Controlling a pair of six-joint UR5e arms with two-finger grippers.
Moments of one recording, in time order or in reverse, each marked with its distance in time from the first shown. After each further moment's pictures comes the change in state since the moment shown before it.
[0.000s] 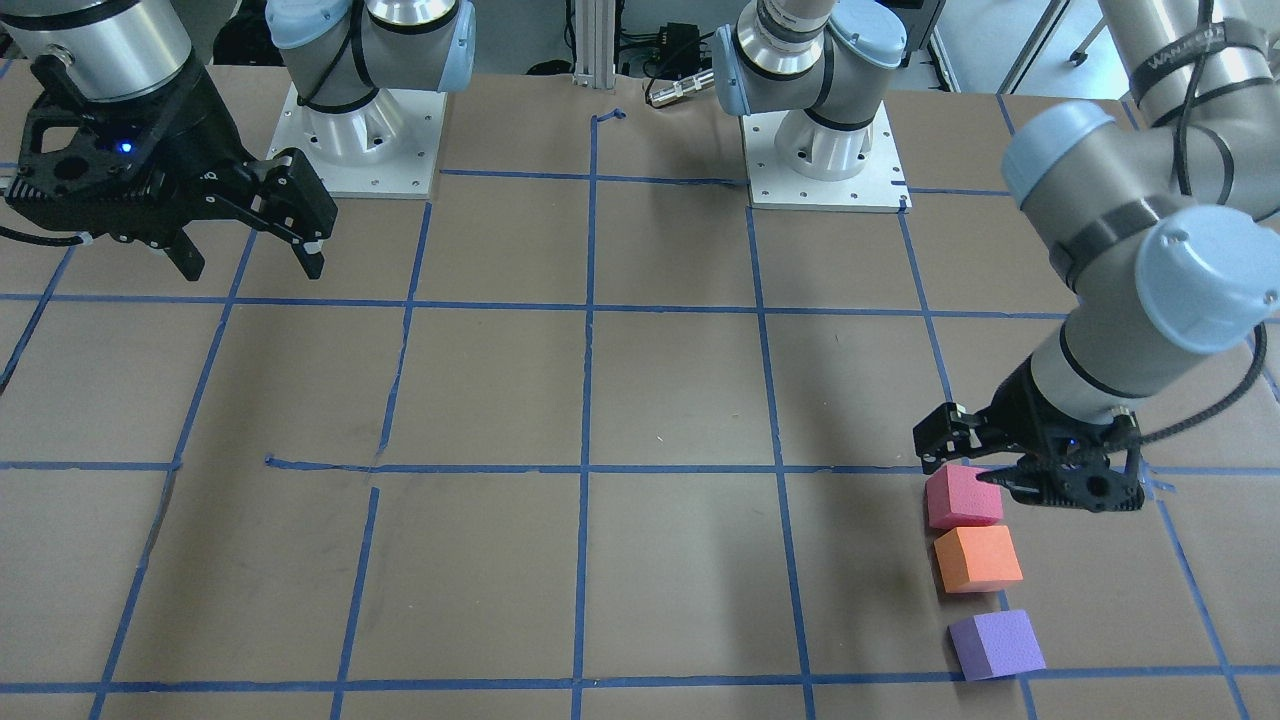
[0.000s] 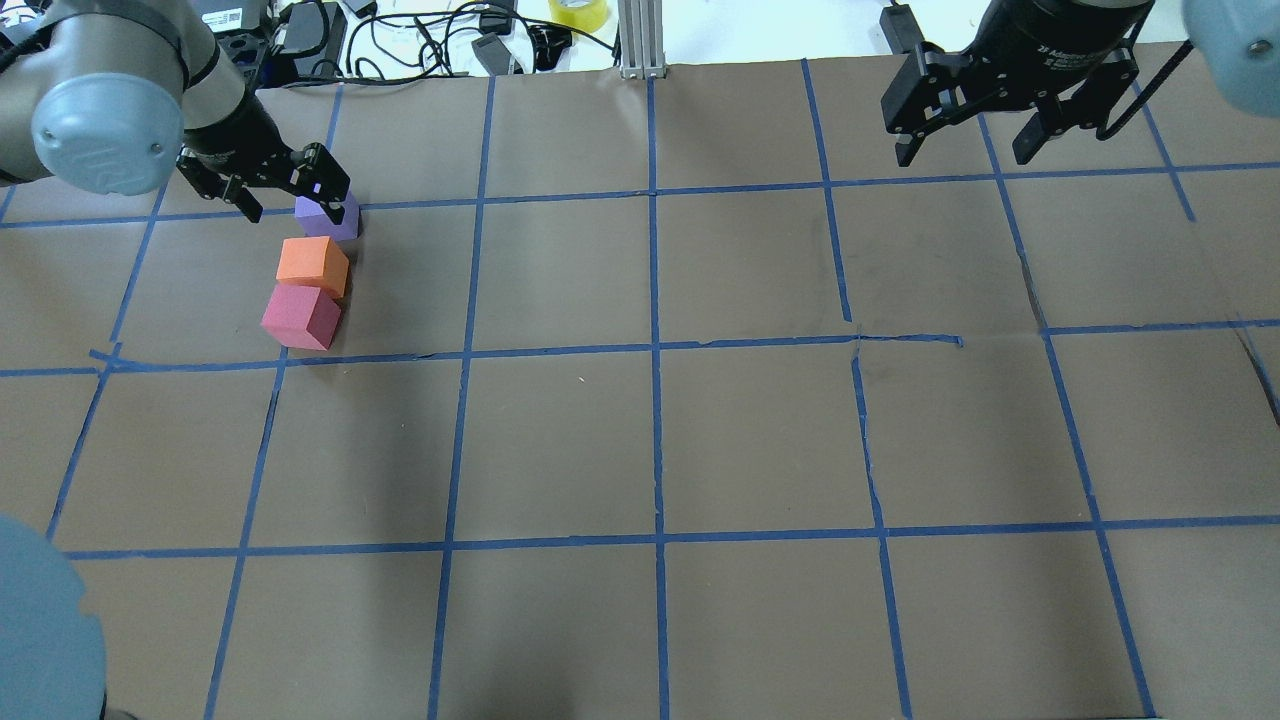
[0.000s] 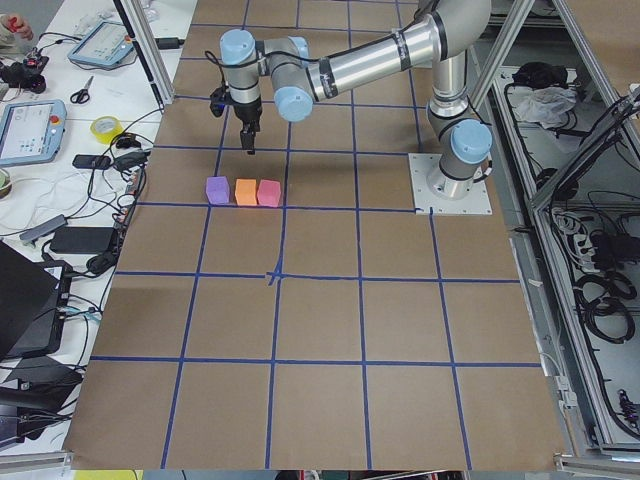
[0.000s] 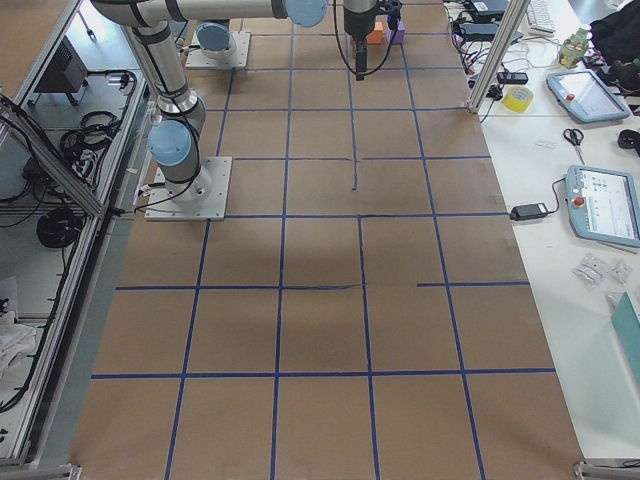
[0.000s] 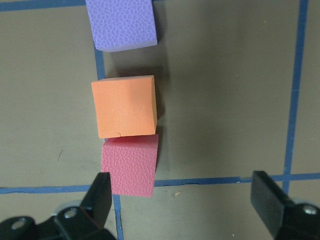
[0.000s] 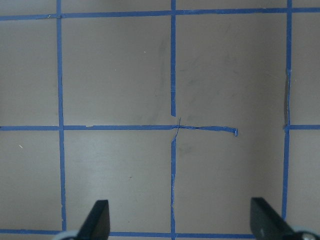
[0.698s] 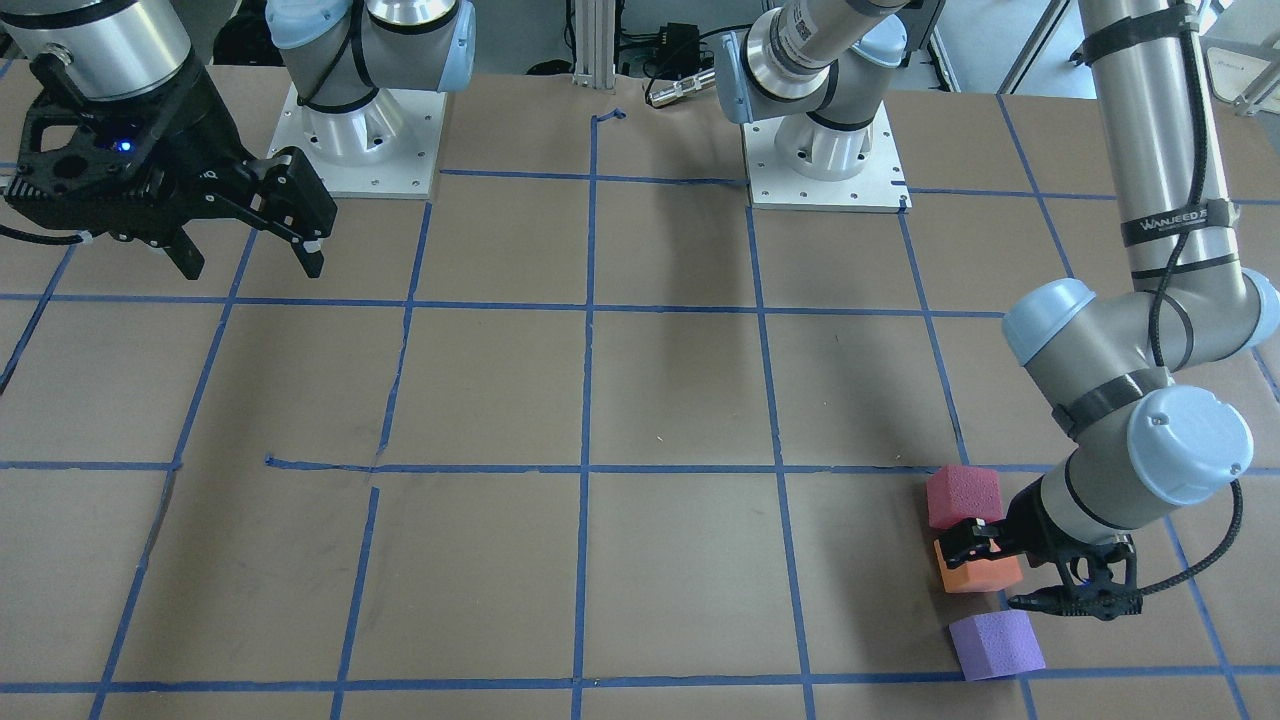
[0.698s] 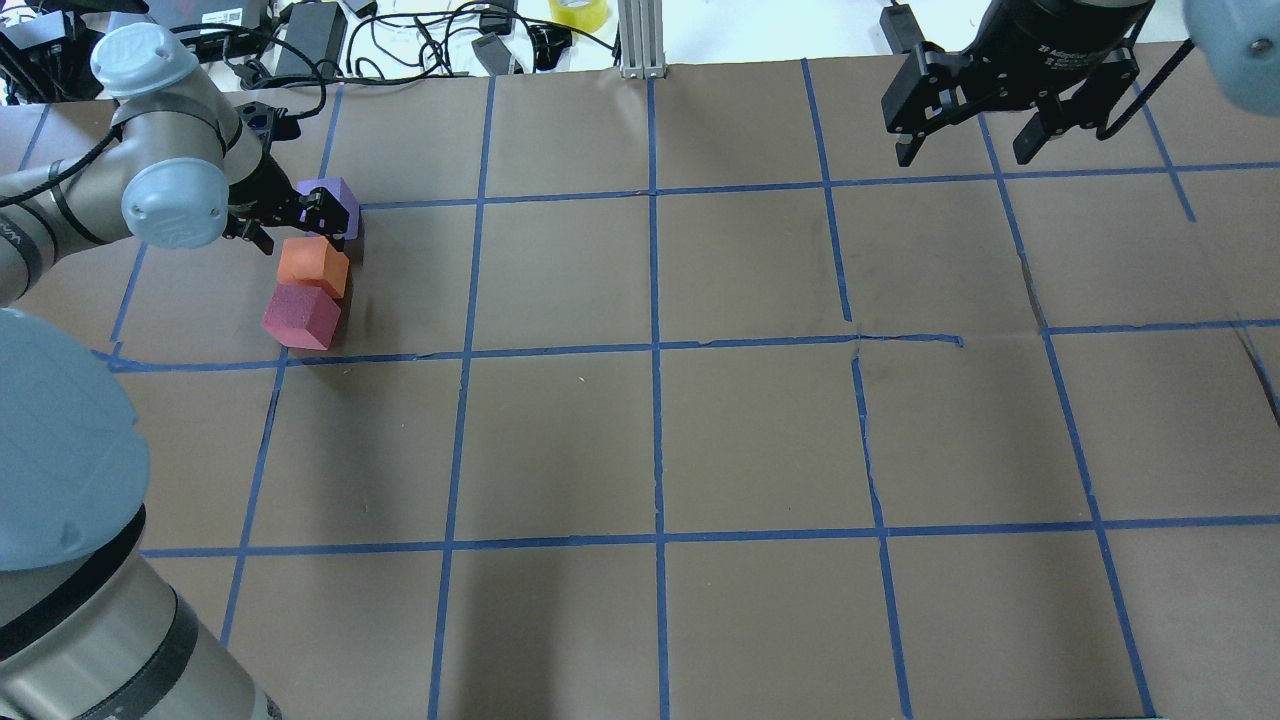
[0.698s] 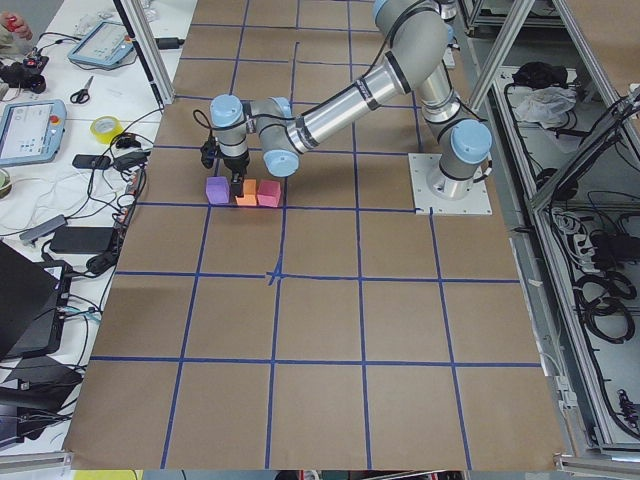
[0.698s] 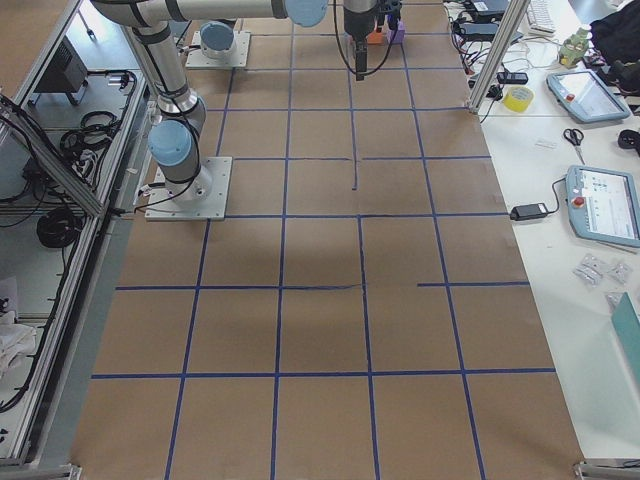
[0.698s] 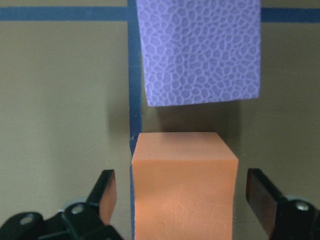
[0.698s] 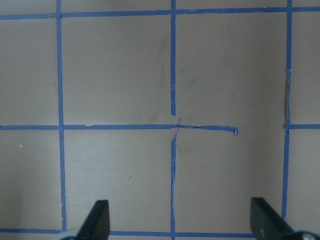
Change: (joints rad) left arm 0.106 -0.249 -0.015 0.264 -0.014 0.004; right arm 0.000 -0.001 -0.001 0.004 0.000 0.000
